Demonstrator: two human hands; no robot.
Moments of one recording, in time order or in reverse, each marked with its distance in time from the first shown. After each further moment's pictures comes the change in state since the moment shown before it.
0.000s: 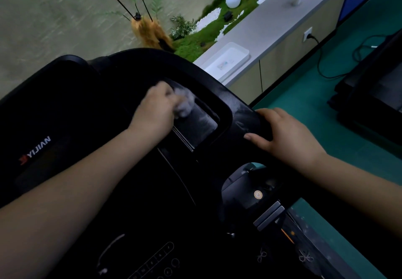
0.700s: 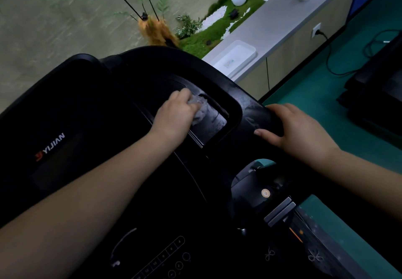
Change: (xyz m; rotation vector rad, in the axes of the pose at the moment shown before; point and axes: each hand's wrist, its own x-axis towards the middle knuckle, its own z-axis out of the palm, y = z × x) left_hand -0.009 0.013 0.015 0.091 -0.080 0.025; right_hand 0.001 0.004 0.004 -0.023 0.018 -0.013
